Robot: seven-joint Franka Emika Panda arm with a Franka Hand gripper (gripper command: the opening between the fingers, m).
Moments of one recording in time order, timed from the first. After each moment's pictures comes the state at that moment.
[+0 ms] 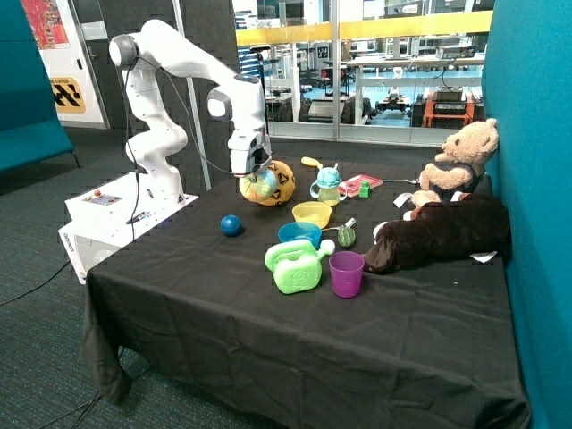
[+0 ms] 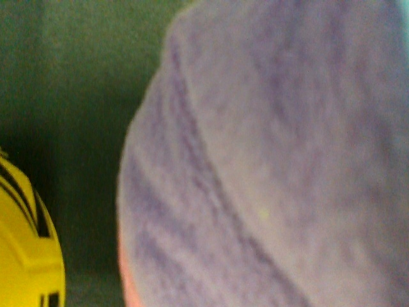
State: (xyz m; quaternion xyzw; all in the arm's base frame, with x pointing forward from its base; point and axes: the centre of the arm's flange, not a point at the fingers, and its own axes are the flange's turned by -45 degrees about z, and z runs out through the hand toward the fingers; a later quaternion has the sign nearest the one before) arm 0.491 -0.112 0.406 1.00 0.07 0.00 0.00
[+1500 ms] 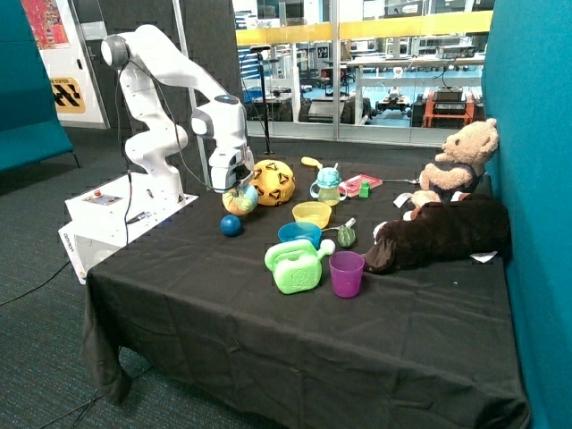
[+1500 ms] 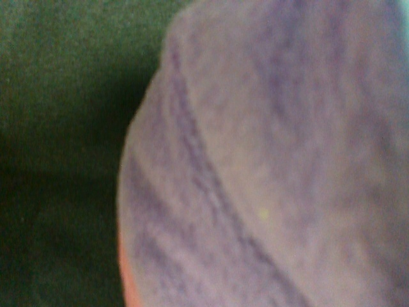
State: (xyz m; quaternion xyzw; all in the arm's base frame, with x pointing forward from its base) arm 0.430 -0.120 0.353 1.00 0.06 0.00 0.00
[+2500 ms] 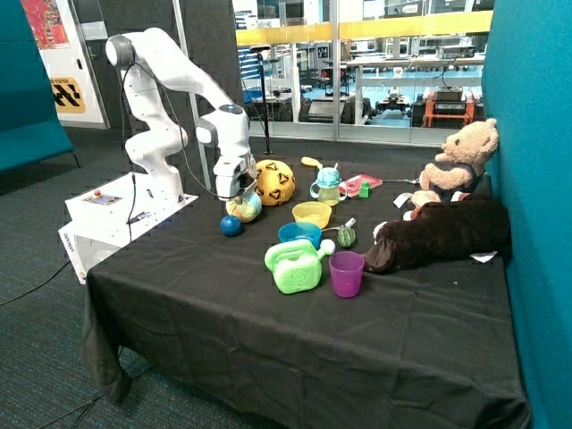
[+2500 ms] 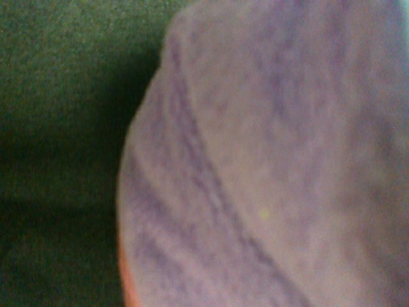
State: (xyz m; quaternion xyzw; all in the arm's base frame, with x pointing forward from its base) arm 0.438 -0.116 0.327 1.00 0.06 0.00 0.00
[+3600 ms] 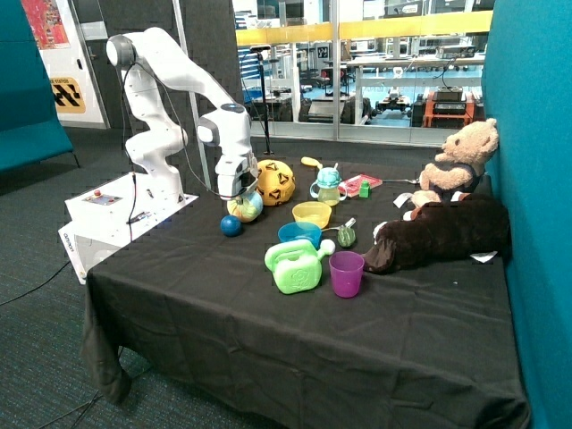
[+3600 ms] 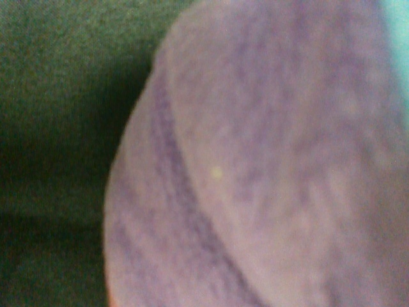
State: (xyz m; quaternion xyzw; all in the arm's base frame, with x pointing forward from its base) arm 0.444 -0.116 0.332 1.00 0.07 0.00 0.00
